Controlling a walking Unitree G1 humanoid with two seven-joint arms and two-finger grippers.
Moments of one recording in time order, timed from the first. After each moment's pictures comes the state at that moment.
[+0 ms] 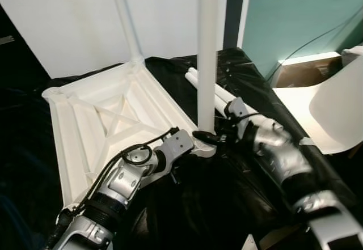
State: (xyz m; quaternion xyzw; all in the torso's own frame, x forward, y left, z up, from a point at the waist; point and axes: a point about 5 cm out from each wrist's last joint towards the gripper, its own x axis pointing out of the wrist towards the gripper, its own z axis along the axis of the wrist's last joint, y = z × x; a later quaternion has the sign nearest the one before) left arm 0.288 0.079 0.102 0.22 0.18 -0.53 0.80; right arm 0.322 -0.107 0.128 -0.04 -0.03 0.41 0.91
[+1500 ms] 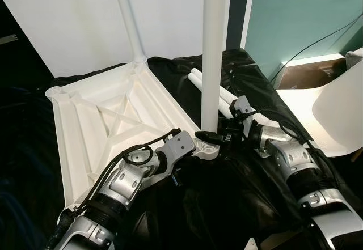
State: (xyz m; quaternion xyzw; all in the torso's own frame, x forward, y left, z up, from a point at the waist) left arm 0.285 0.072 0.101 0.21 0.18 -0.54 0.80; right arm 0.332 -0.128 0.145 -0.06 0.04 0.54 0.84
